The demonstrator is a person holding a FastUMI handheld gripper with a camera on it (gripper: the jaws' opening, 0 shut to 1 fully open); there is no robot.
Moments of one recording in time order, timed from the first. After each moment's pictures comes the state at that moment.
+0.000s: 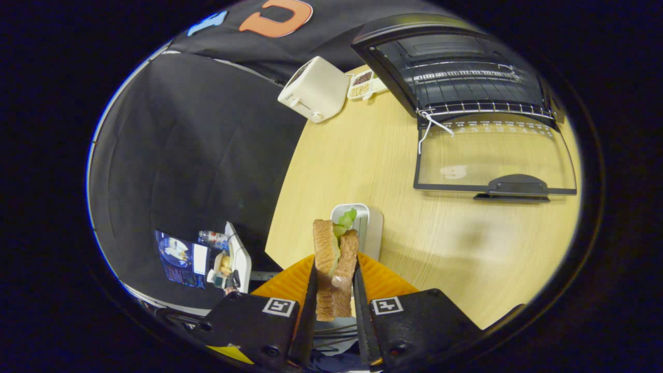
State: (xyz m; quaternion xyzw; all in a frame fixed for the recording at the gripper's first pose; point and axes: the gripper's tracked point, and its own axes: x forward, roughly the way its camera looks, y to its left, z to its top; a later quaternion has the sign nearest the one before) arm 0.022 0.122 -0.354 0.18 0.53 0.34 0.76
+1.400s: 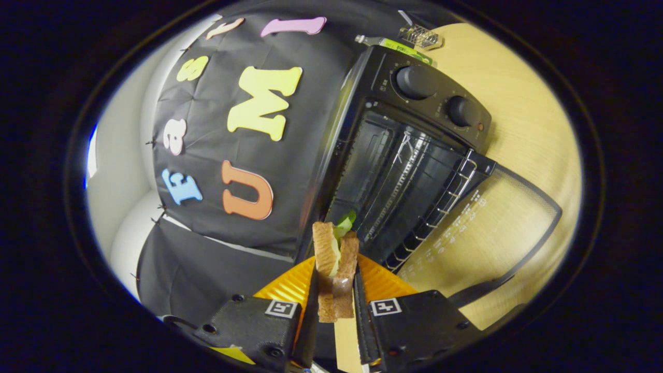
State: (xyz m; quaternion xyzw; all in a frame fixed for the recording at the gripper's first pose) arm 0.227 -0.011 -0.292 0.55 0.18 0.16 0.80
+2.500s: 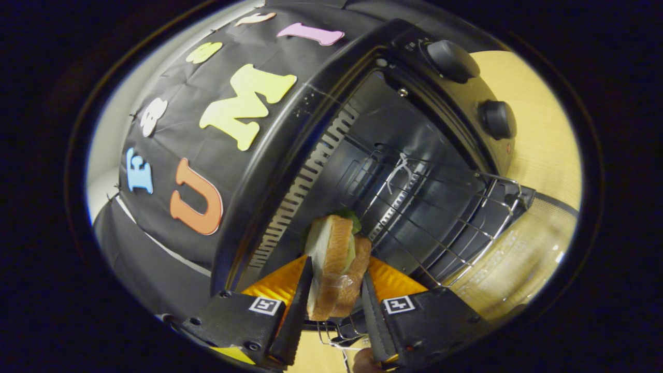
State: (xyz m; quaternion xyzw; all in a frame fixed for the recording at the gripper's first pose) arm 0.315 -0.001 -0.329 0.48 0.14 0.03 0.87
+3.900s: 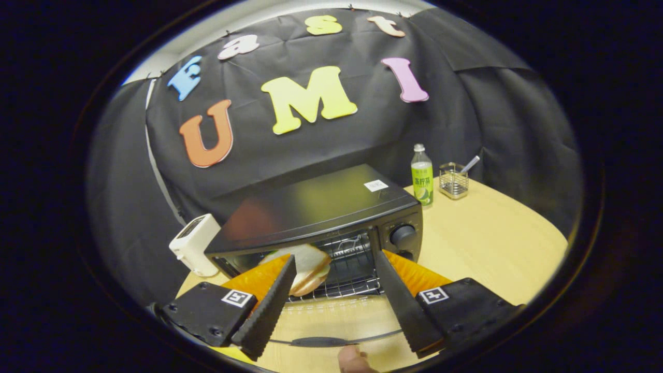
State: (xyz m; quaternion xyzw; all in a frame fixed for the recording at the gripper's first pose) arm 0.202 -0.102 -0.254 0.10 0.13 0.00 0.99
